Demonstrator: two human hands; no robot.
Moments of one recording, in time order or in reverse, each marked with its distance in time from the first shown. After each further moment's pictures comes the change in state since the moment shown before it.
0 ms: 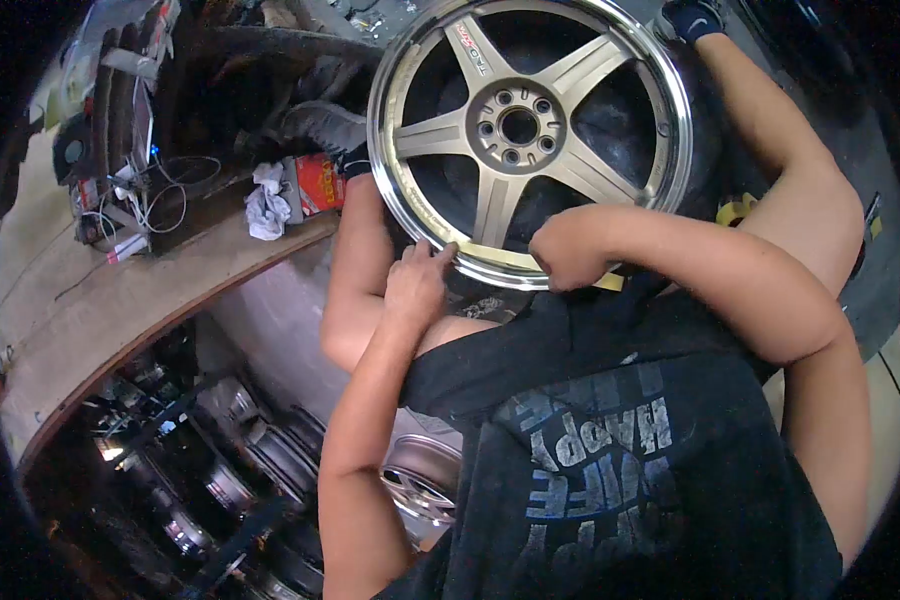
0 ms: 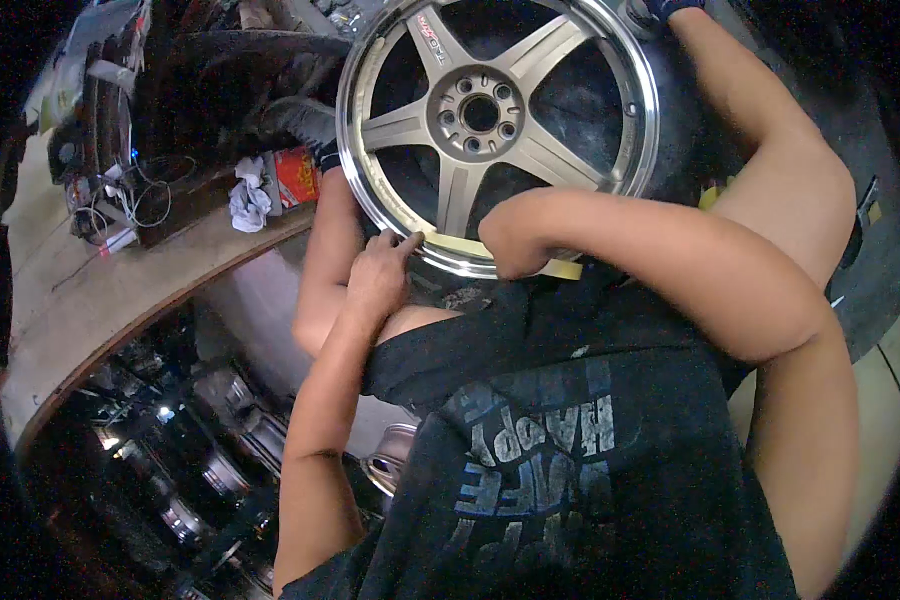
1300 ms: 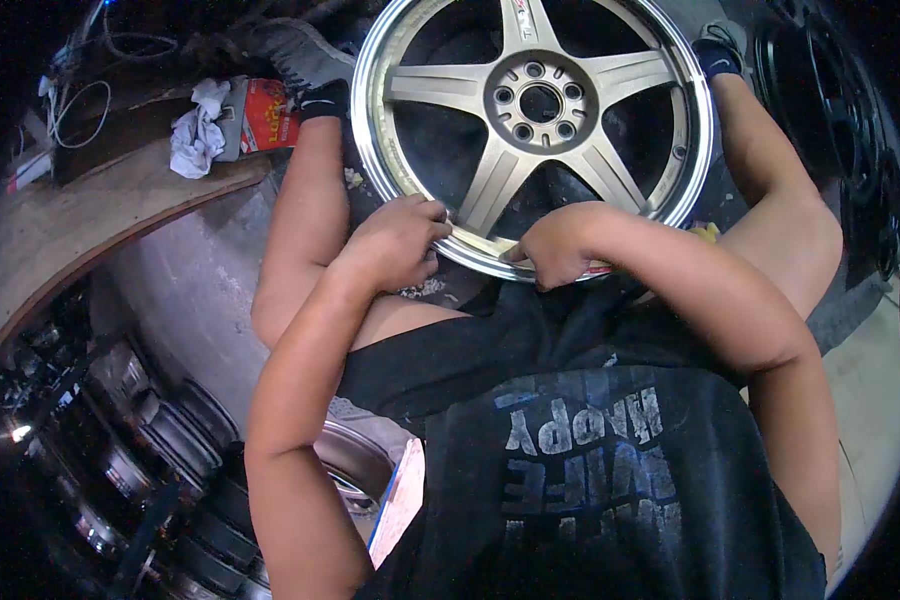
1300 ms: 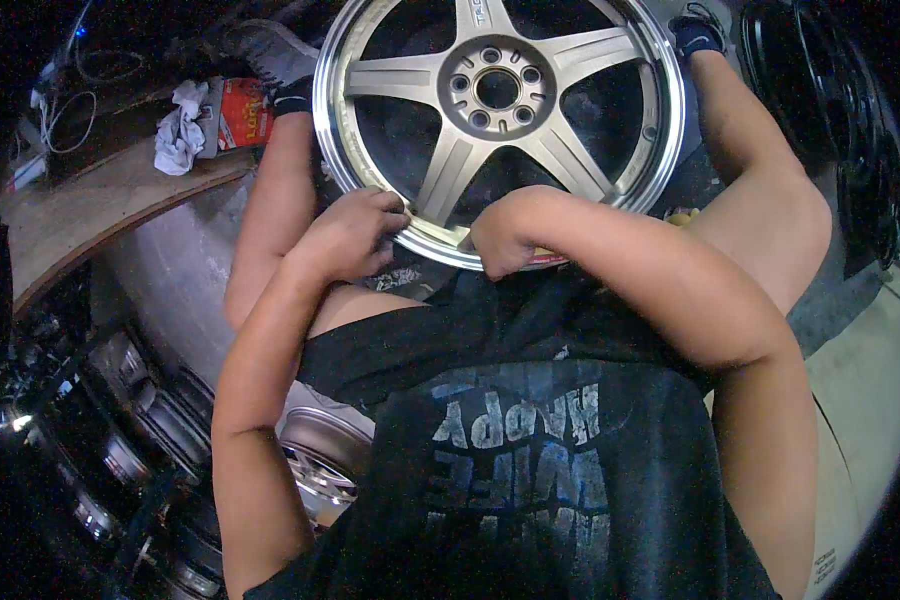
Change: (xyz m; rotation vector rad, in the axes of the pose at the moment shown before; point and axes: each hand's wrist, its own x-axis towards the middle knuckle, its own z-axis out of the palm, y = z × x) left_hand 0.032 -0.038 0.009 -0.440 0.013 0.507; right_hand 0.079 -0.016 0.001 -0.118 -0.424 0.106
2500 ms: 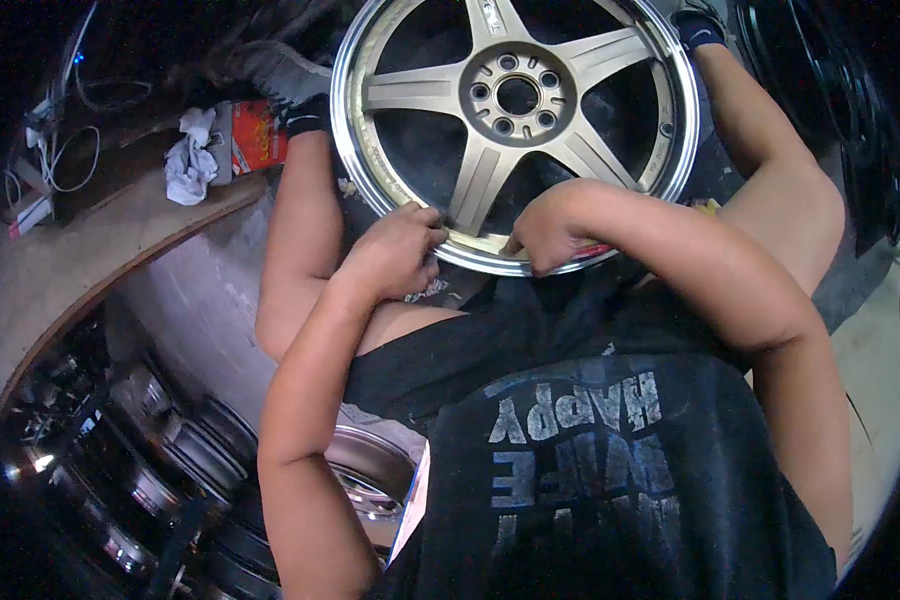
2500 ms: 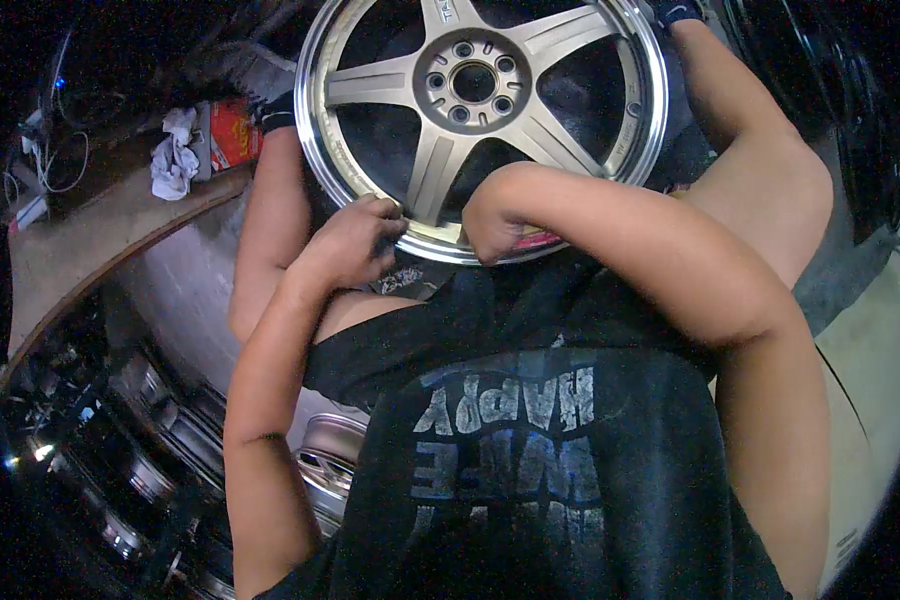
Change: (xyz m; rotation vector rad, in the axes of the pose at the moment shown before) left_hand 0.009 0.008 0.003 -0.037 -0.073 -0.016; right_hand -0.002 0.012 -0.006 -0.002 -0.035 -0.046
